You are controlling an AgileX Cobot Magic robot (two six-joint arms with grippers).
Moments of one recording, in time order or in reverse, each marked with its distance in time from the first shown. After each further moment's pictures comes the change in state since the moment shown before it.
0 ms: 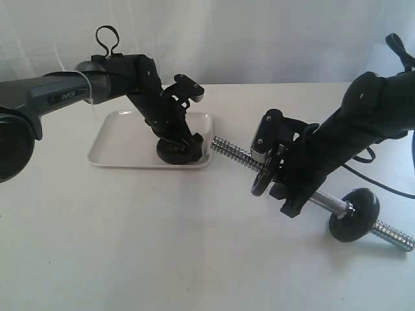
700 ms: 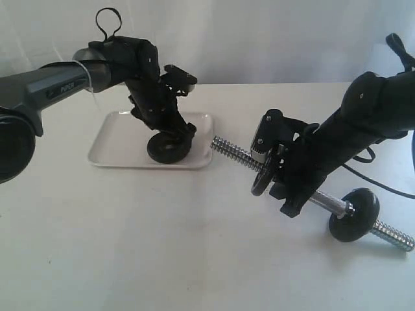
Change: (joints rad) left arm -0.002 0.001 -0.108 0.179 0.162 -0.248; right arm 0.000 0.000 0.000 0.000 -0.002 0.000
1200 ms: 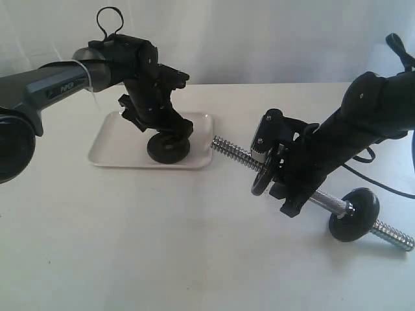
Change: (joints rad) left arm 0.000 0.000 -0.004 0.079 0.023 -0.222; right arm 0.000 0.000 0.000 0.002 -0.003 0.000
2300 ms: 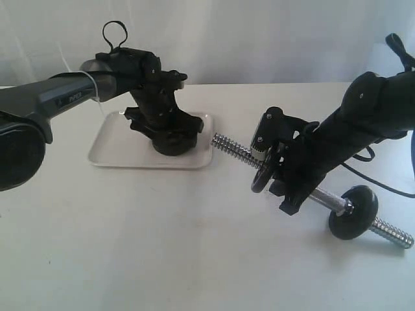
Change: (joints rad) left arm 0.000 0.056 -0.016 -0.073 -0.104 -0.204; right arm 0.000 0.000 0.000 0.000 -0.023 -0.002
